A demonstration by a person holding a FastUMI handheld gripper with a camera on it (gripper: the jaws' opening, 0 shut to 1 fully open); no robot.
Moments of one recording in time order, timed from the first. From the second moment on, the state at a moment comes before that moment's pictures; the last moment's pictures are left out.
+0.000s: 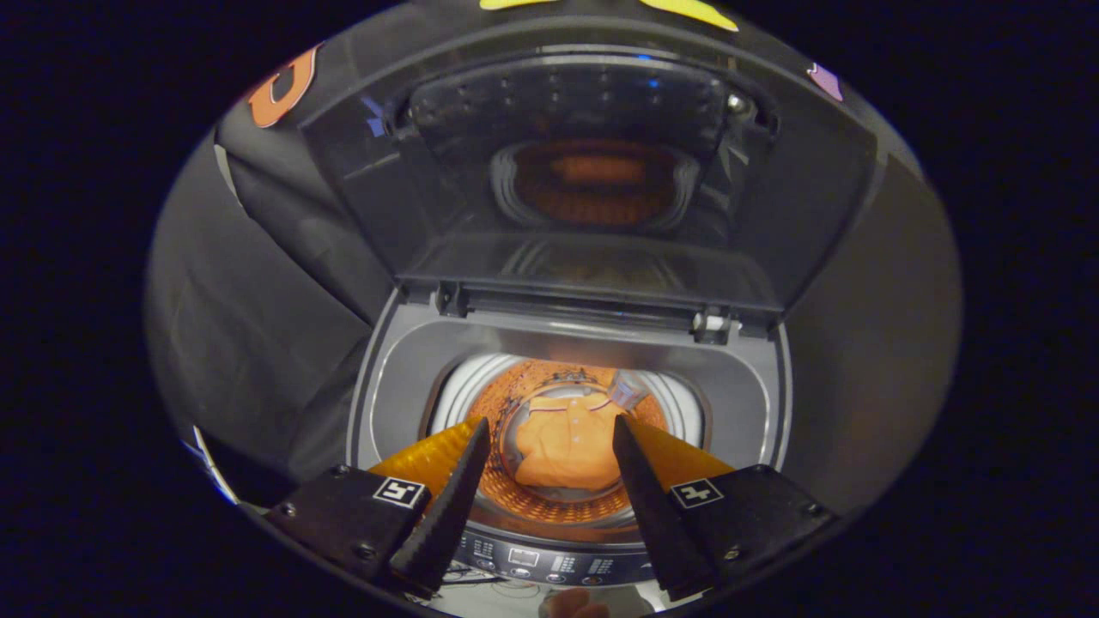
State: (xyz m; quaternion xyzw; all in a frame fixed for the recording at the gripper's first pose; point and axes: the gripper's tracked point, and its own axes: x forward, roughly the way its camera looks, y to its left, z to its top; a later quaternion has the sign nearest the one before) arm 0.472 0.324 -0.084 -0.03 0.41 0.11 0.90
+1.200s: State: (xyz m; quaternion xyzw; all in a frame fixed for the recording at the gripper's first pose) arm 0.562 0.326 0.151 -0.01 0.28 0.11 0.95
